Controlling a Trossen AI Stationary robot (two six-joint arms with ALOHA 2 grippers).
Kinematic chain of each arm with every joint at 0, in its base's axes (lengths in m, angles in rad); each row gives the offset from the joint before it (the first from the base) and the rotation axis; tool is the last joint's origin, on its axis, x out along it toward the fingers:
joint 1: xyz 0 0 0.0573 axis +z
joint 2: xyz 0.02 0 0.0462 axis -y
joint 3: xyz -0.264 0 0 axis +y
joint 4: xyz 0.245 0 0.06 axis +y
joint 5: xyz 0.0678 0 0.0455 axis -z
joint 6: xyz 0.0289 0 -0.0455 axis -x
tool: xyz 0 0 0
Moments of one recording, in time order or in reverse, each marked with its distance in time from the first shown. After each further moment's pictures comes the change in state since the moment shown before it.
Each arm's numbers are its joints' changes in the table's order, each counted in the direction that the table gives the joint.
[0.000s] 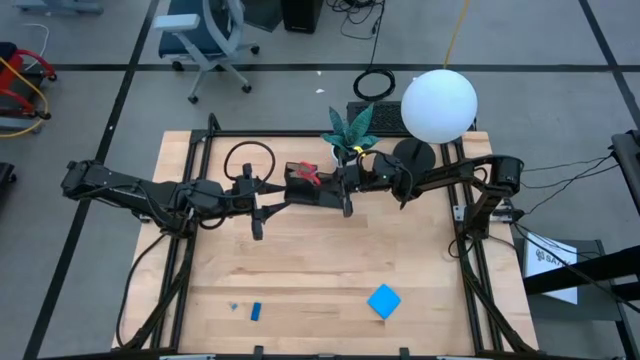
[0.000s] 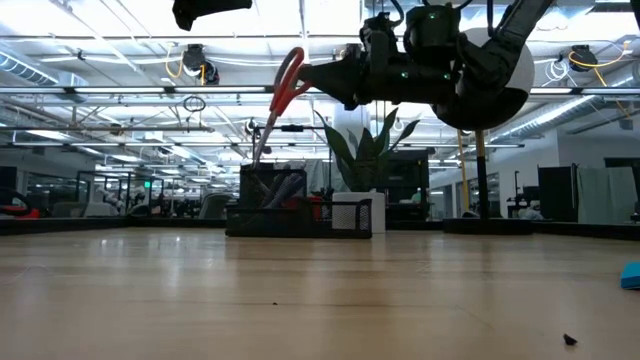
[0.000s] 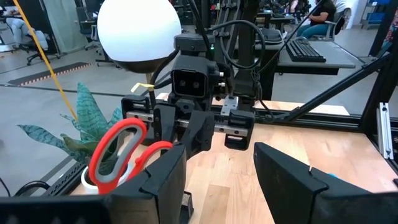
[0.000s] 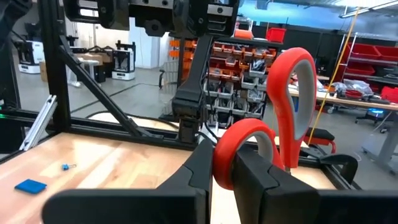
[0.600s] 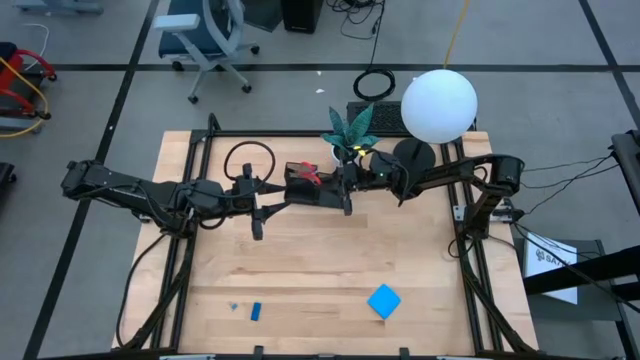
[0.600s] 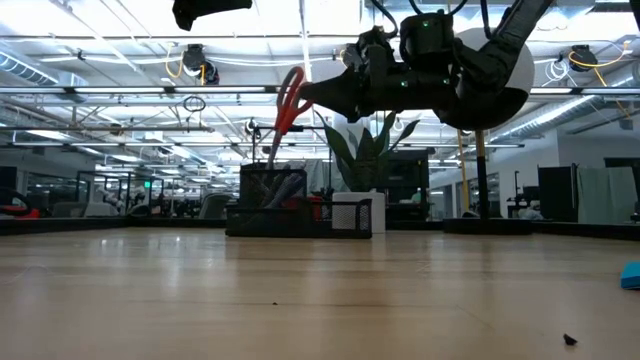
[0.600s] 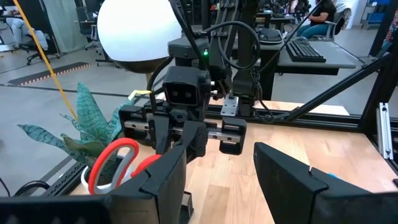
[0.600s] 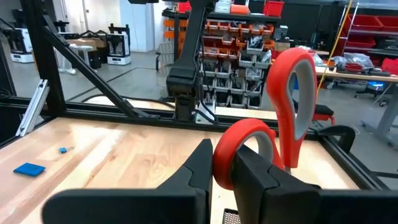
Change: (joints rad) left arm 0.000 0.000 0.000 0.000 0.000 0.001; right arm -0.020 0.000 0.000 0.091 0.002 -0.013
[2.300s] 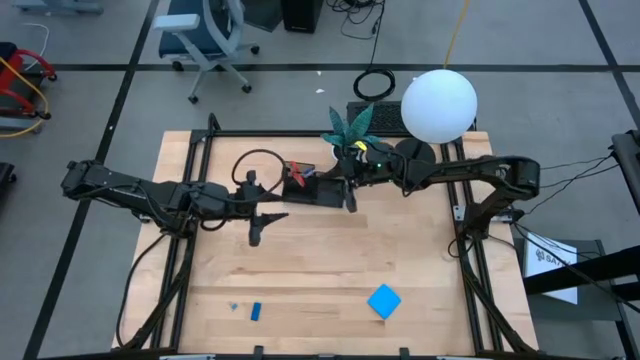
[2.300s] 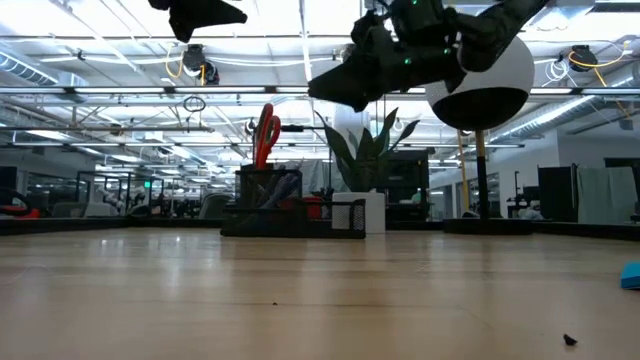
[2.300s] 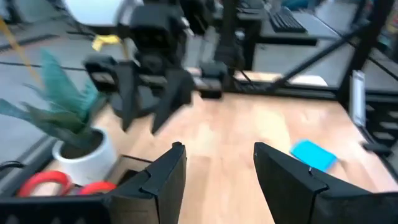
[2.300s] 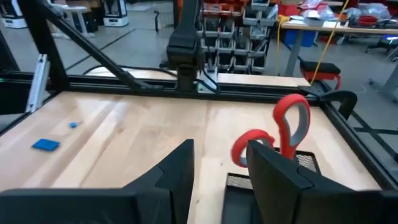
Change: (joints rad) left arm -0.001 0.000 0.000 0.119 0.094 0.056; right arm -0.008 0.140 -0.106 0.455 0.003 0.034
